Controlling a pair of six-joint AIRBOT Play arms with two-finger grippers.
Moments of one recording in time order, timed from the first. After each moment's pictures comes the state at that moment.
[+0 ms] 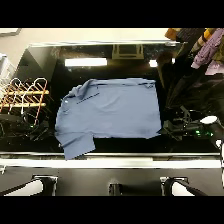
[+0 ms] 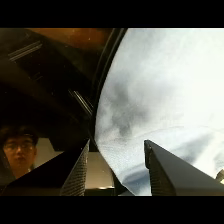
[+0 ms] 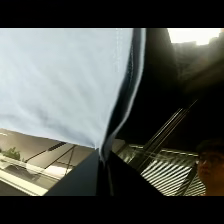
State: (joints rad) left arm 0.60 -1.31 0.75 -2.14 1.18 1.83; right arm -0.38 -1.26 0.71 -0.86 1.22 1.20
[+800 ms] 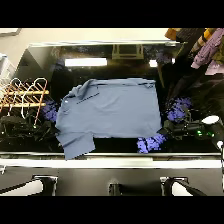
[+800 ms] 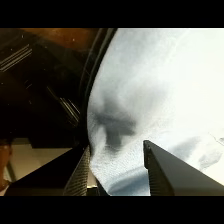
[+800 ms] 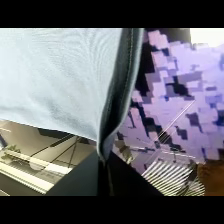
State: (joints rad) left arm 0.60 -1.36 0.71 -2.20 1.14 1.86; right arm -0.38 -1.23 0.71 -0.85 1.25 1.20
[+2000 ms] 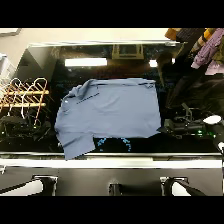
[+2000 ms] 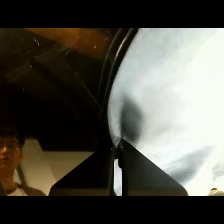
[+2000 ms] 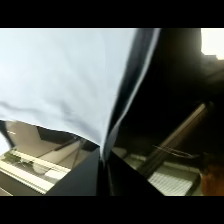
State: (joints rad) left arm 0.60 -1.36 0.72 -2.21 1.12 1.86; right arm -0.37 -1.19 0.71 -0.80 1.25 1.15
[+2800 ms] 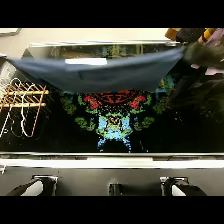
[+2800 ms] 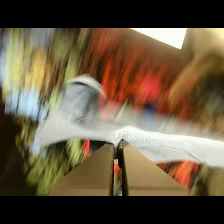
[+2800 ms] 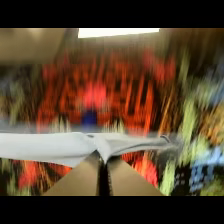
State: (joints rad) left arm 0.51 -1.12 1.63 -2.24 1.15 1.62; right arm -0.10 -1.10 1.64 -1.06 1.05 1.37
